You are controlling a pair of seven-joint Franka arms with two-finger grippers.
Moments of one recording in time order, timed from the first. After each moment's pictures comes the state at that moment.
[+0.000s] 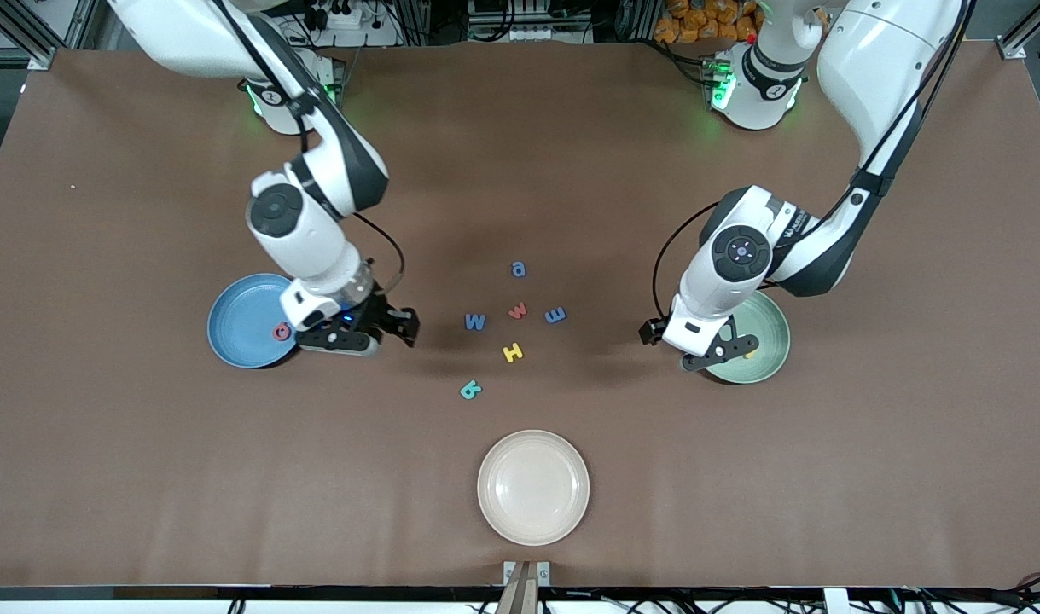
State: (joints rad) left arm -0.02 0.51 -0.45 -1.89 0.31 2.33 -0.93; right arm 0.25 0.43 0.24 -1.94 -0.01 2.64 0.71
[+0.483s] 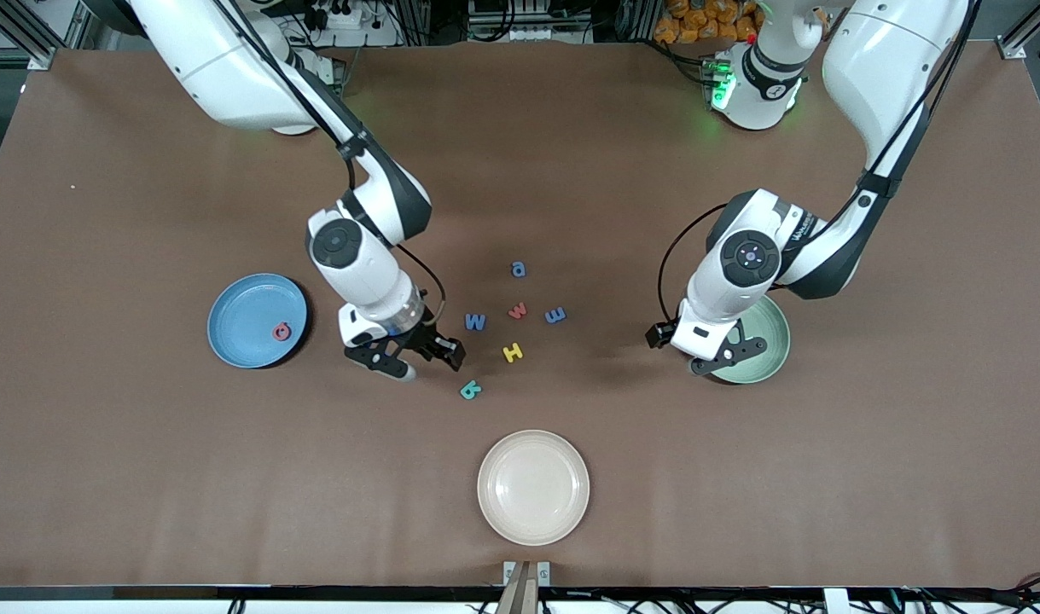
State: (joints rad) left arm 0.00 0.51 -0.45 -1.89 0.31 2.32 -0.93; right arm 0.32 0.63 0.23 -1.75 -0.11 2.67 1.02
